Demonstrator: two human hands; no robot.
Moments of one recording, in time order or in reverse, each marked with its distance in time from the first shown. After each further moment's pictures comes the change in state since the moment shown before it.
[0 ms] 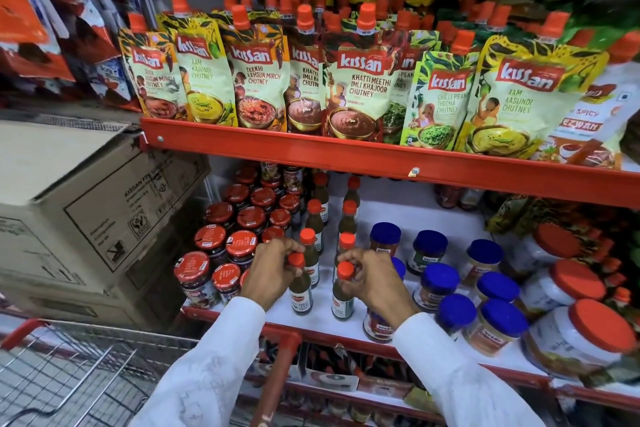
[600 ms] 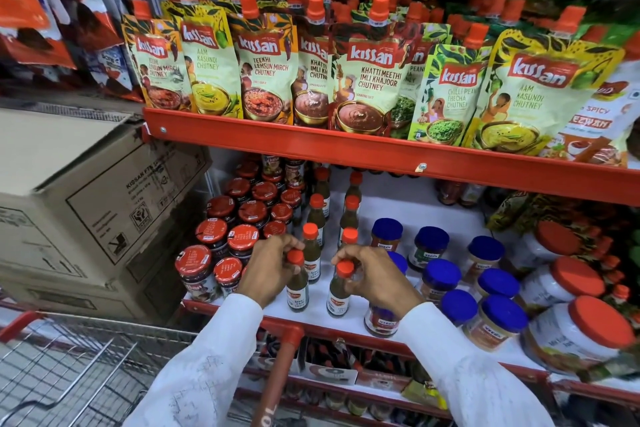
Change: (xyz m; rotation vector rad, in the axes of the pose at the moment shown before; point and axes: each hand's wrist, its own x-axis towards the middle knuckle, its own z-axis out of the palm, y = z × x) left_hand -0.007 -0.004 -0.008 -0.036 -0.034 0.006; right_hand 0.003 0.001 -0.002 -0.068 -0.122 -0.133
